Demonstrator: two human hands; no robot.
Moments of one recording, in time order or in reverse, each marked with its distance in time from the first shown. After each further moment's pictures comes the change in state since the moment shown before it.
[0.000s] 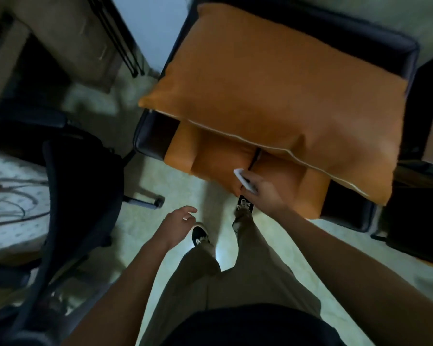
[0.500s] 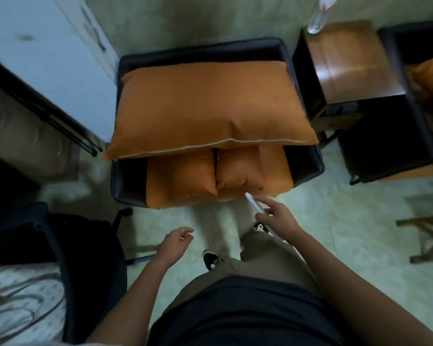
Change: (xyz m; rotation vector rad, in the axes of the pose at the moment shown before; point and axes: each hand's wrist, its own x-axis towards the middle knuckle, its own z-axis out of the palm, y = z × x) left_hand -0.032 -0.018 -0.006 0.261 -0.149 0.262; right_hand -0.209 -0.019 0.046 0.433 0.427 0.382
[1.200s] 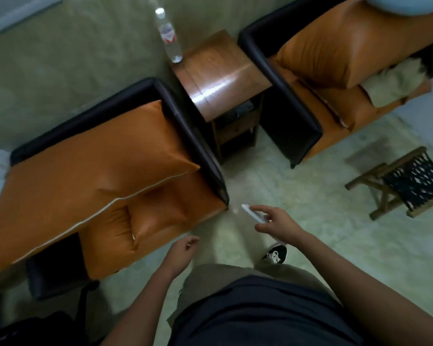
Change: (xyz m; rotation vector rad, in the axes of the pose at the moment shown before) left_hand 0.049 0.273 0.228 0.330 -0.196 0.179; right_hand -0.068 0.177 -0.284 0.101 0.124 0.105
